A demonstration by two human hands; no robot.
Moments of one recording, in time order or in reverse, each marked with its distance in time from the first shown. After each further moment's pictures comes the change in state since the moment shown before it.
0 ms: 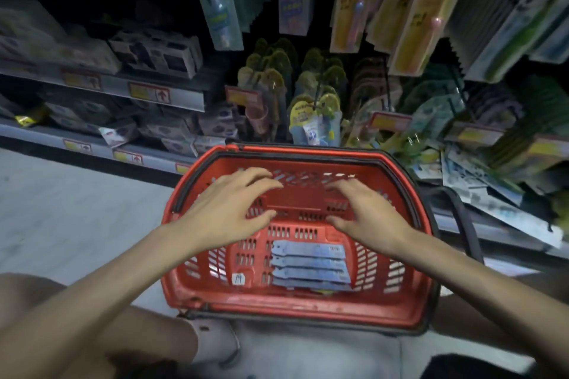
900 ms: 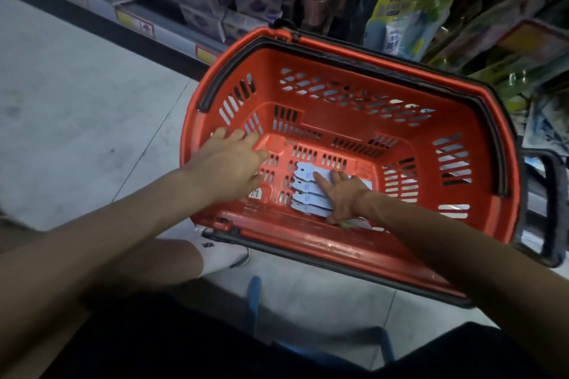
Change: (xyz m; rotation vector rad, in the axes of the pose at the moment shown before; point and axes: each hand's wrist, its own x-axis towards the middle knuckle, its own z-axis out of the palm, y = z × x) left_hand -0.049 -0.053 0.083 0.285 -0.305 -0.144; right_hand 0.064 0.044 0.225 -0.591 -0.825 -0.032
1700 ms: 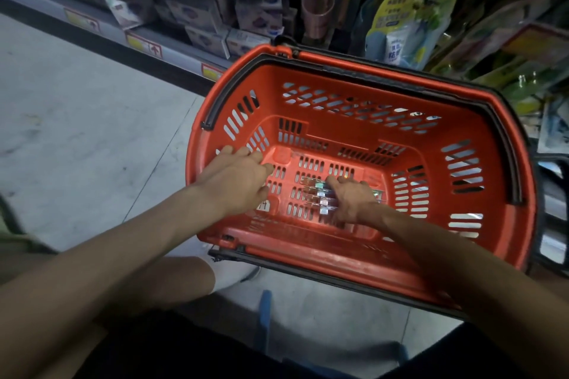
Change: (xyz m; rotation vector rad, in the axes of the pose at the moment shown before) left_hand 0.013 0.000 0.012 -0.020 -0.028 -0.014; right_hand 0.006 0.001 0.001 0.335 0.208 0.069
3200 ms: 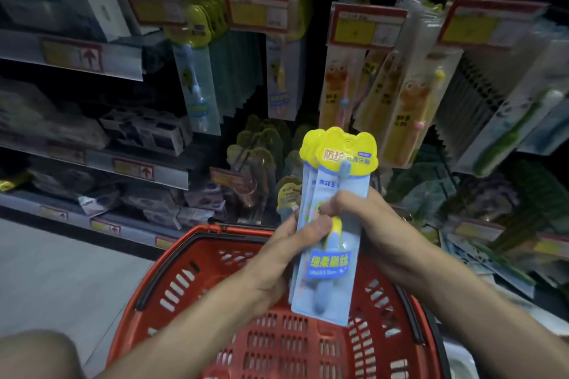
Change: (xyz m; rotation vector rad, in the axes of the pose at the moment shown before) left_hand 0.066 0.119 -0.208 -2.127 0.084 0.274; right_hand -0.200 0.021 -0.295 1.535 0.520 -0.412
